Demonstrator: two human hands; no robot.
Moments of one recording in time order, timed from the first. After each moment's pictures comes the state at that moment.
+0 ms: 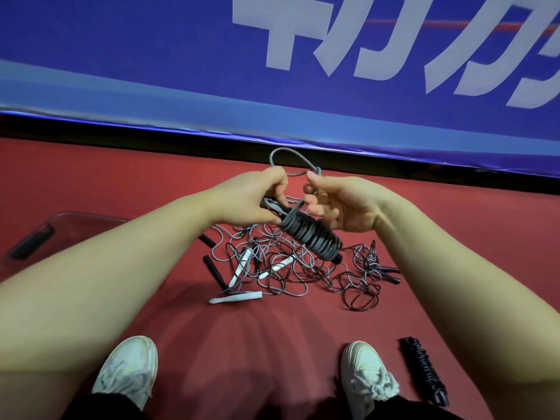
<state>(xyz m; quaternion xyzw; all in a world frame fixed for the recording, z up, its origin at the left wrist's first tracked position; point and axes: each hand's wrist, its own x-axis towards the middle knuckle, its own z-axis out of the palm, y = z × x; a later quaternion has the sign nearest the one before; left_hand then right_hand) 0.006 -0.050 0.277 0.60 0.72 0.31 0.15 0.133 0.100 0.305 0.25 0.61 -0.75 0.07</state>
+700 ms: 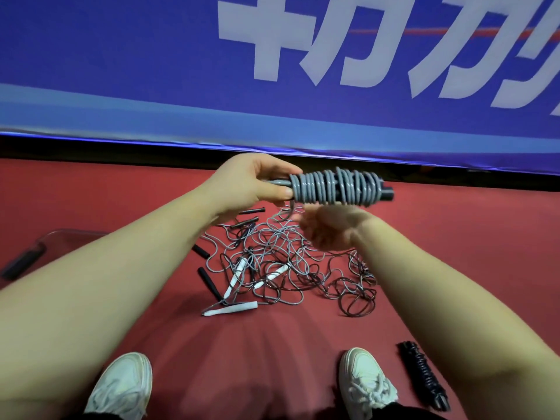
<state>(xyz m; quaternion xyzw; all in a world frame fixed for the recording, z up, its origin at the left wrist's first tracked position) 0.035 -0.040 0.313 0.46 0.63 0.57 0.26 0.125 0.133 0.256 0.32 0.56 -0.75 0.09</state>
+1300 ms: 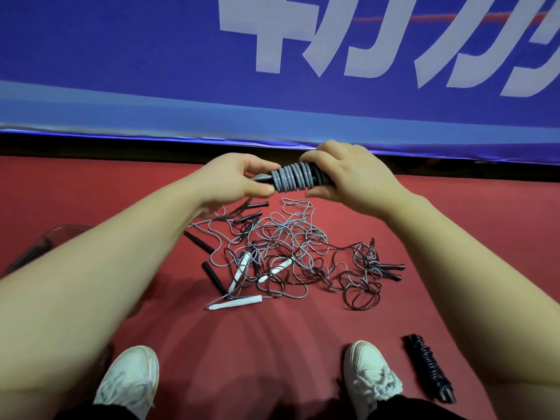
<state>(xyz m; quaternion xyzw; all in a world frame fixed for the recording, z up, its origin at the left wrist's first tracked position) 0.009 -0.045 0.303 0.42 0.74 0.47 0.23 0.146 0.138 0.311 -0.05 0.96 0.11 -0.24</state>
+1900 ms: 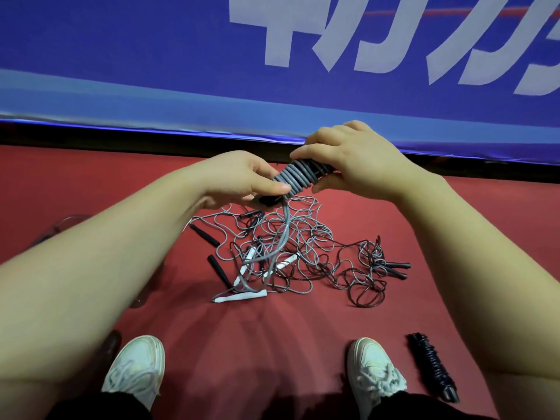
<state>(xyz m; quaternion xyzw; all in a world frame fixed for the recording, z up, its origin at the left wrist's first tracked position) 0.015 -0.057 0.312 0.39 0.70 0.46 0.37 0.137 0.121 0.338 -0.12 0.96 0.15 -0.20</state>
